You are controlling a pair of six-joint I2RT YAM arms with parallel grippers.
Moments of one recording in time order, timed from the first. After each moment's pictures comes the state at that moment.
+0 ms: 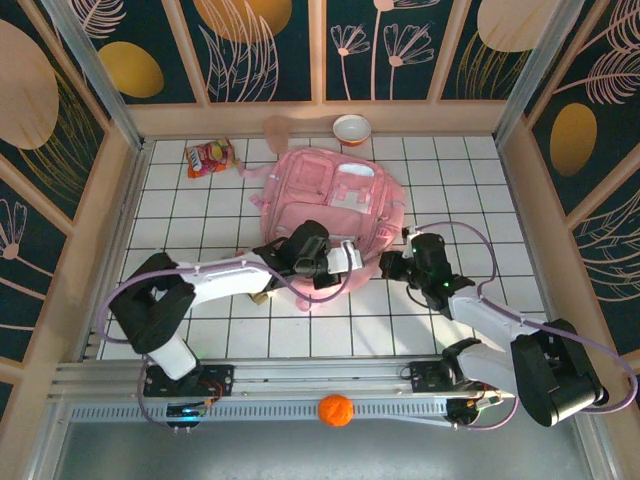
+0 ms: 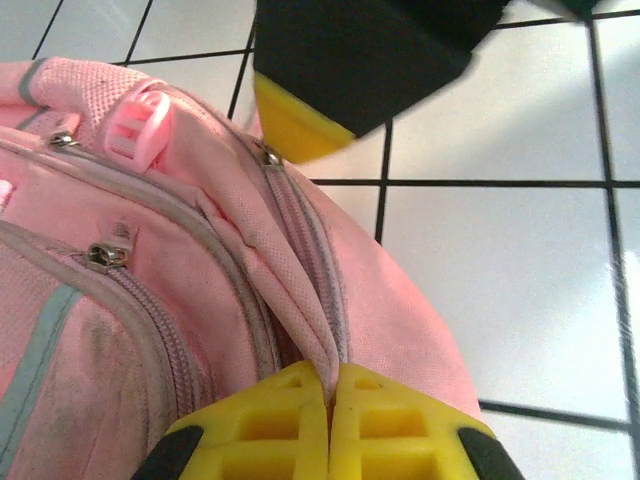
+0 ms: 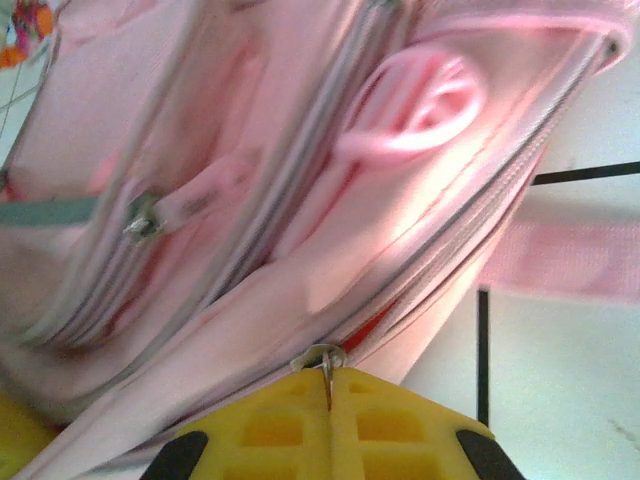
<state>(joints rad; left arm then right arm) -0.89 1.64 0.91 0.03 0.26 0.51 0.42 1.12 0.36 0.11 -0.20 0.60</state>
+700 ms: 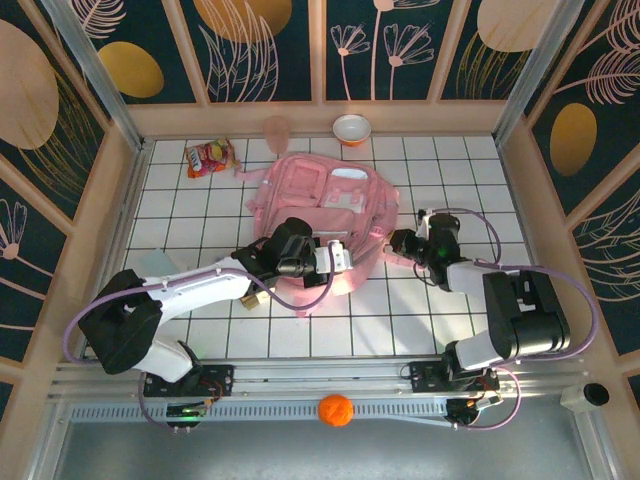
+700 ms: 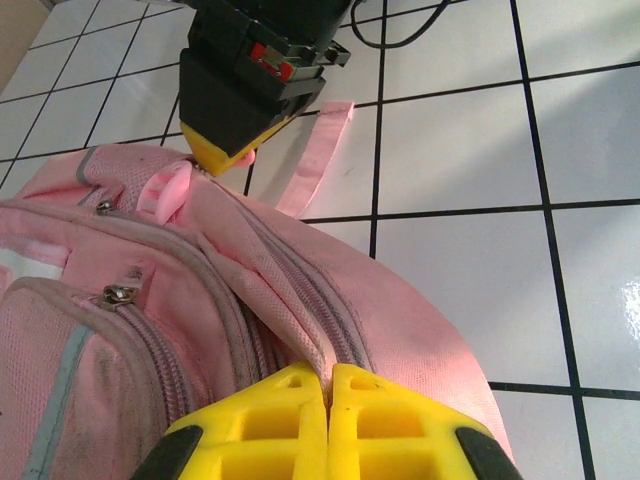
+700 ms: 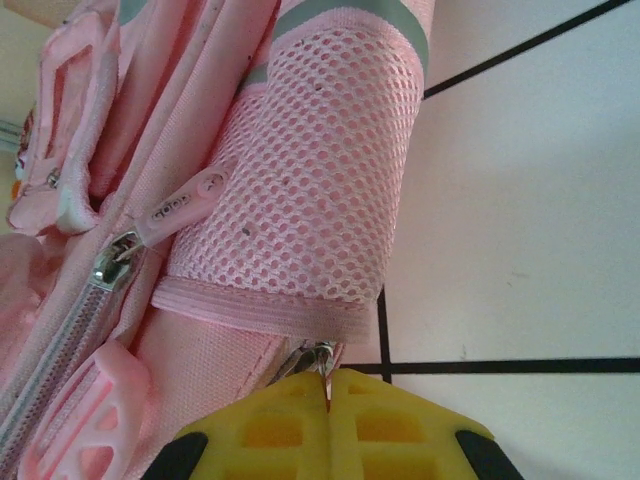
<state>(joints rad) -0.87 1.48 0.85 0.02 0.32 0.57 0.17 1.46 0.46 0.39 -0.39 0.62</state>
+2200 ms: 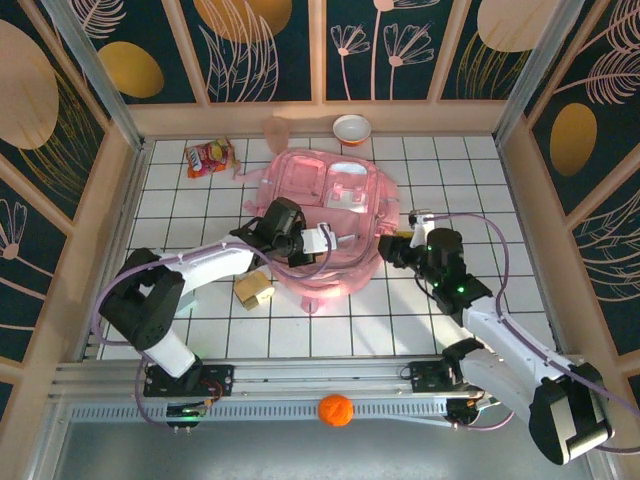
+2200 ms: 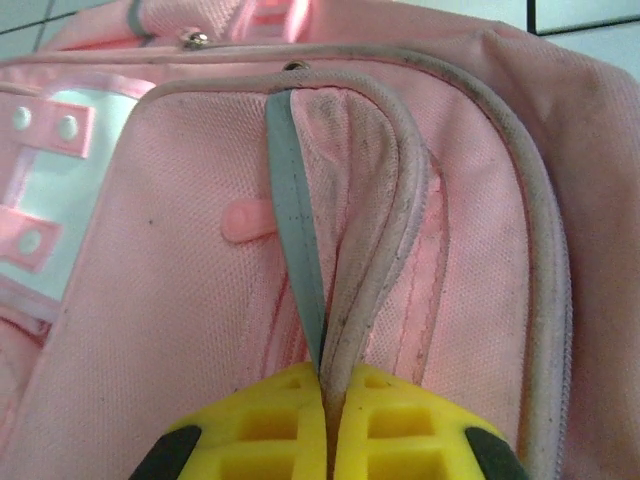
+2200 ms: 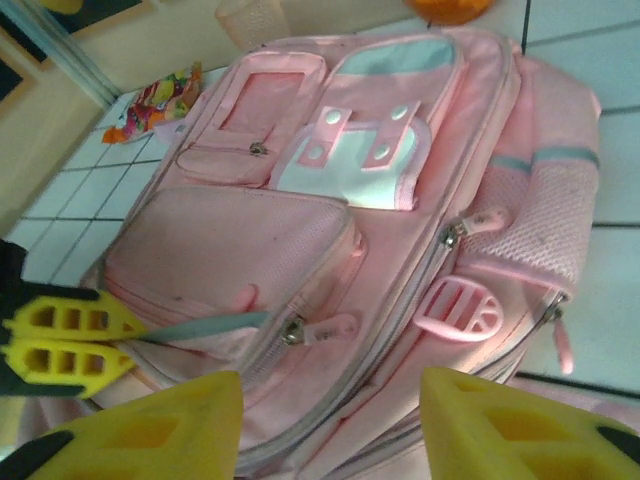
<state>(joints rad) -0.68 1.62 0.94 -0.07 0.30 0.74 0.42 0.88 0.42 0.06 -0.15 0.34</state>
